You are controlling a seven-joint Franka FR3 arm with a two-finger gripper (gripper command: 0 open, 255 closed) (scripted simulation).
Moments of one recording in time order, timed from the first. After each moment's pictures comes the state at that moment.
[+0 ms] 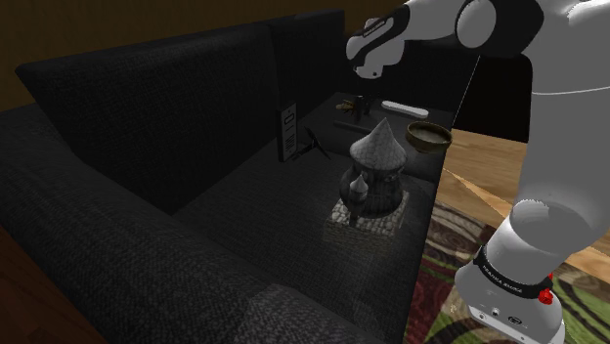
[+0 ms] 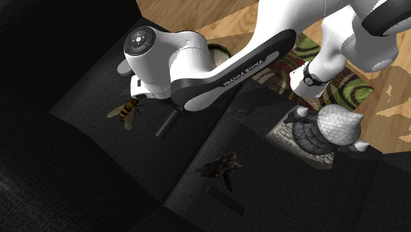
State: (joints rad) arm -0.17 0.41 -0.30 -1.70 0.20 2.05 -0.73
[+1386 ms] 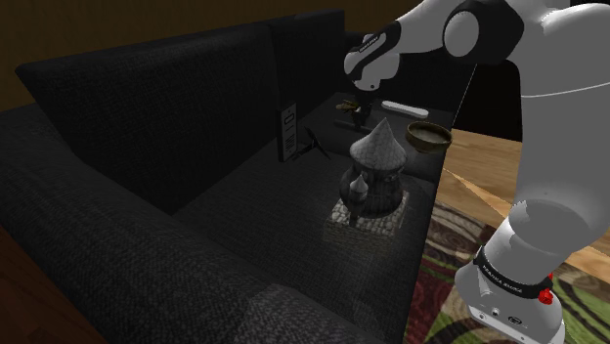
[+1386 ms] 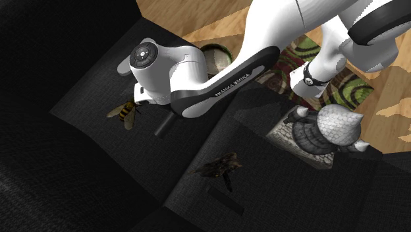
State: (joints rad) arm -0.18 0.48 -0.29 -1.72 0.23 2.13 -0.76
